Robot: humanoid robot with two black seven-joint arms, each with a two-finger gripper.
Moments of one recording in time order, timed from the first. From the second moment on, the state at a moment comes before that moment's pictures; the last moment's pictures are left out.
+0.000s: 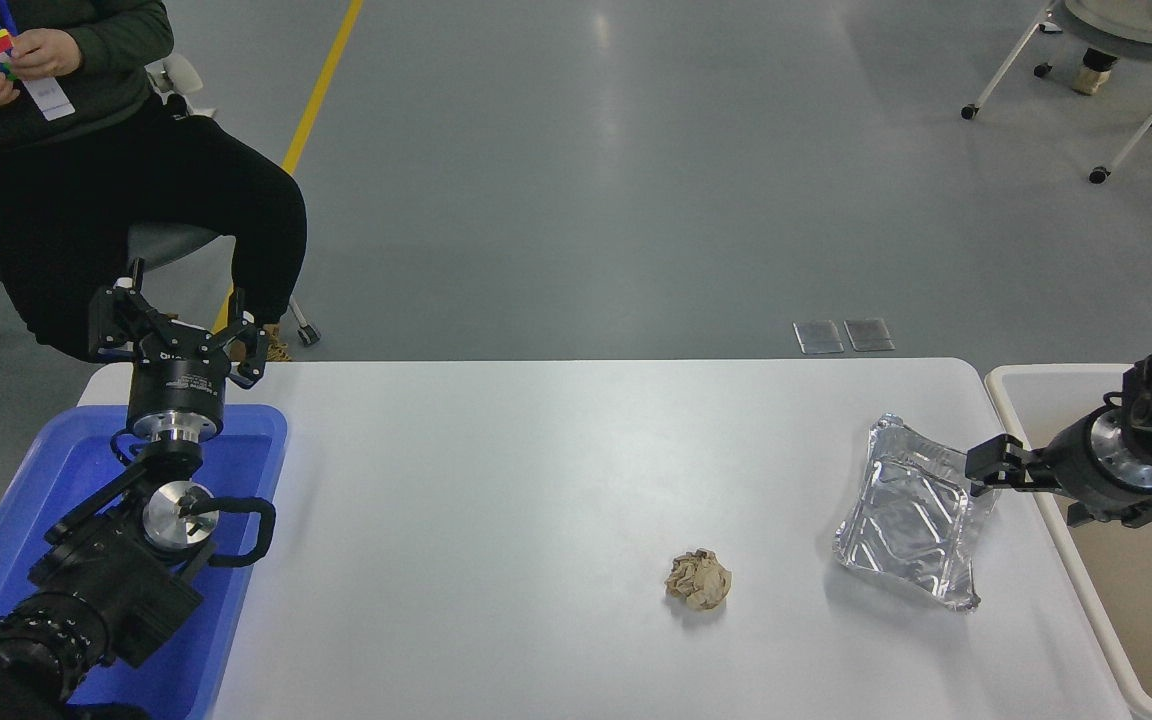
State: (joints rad) left arm -0.69 0.18 -0.84 -0.29 -0.15 -0.55 -0.64; right arm 1.34 -0.56 -1.02 0.96 -0.27 0.29 -0.06
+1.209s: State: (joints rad) left arm -0.69 0.18 -0.84 -0.29 -0.15 -0.55 -0.64; right arm 1.04 -0.39 -0.89 0.69 -0.22 0.08 -0.12
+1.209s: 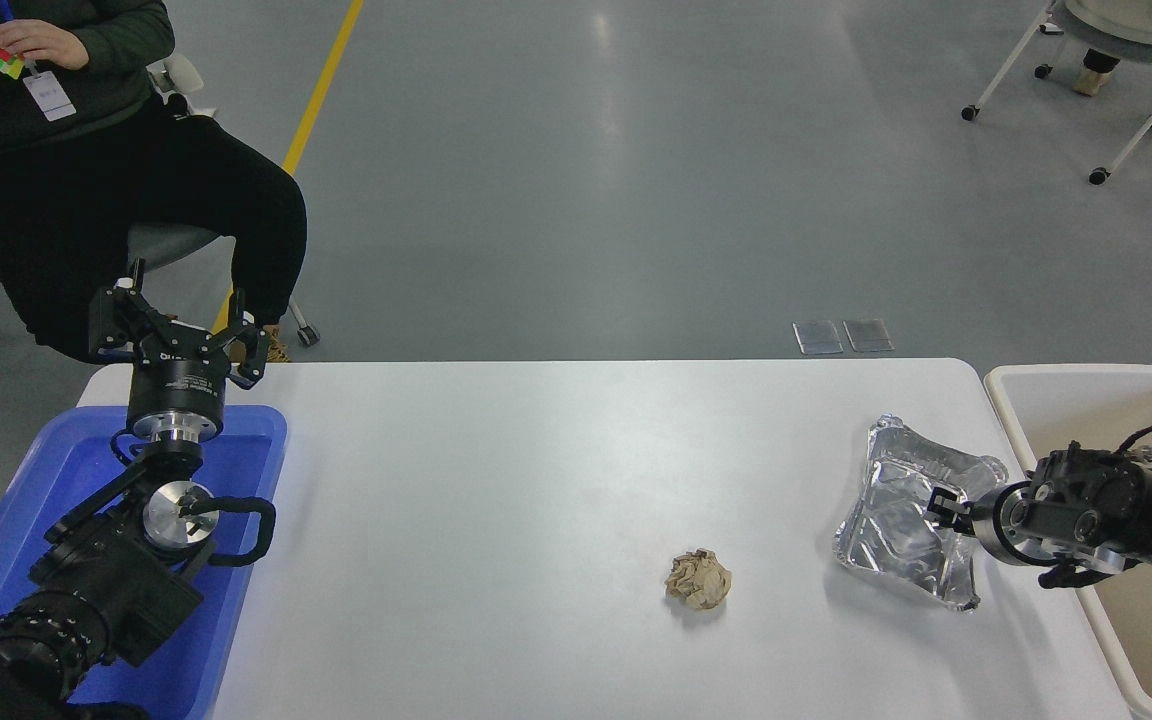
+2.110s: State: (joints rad) left arm -0.69 0.18 -0.84 -0.29 -0.15 -0.55 -0.64; right arm 1.42 -0.66 -0.90 1.12 -0.27 0.13 -0.12
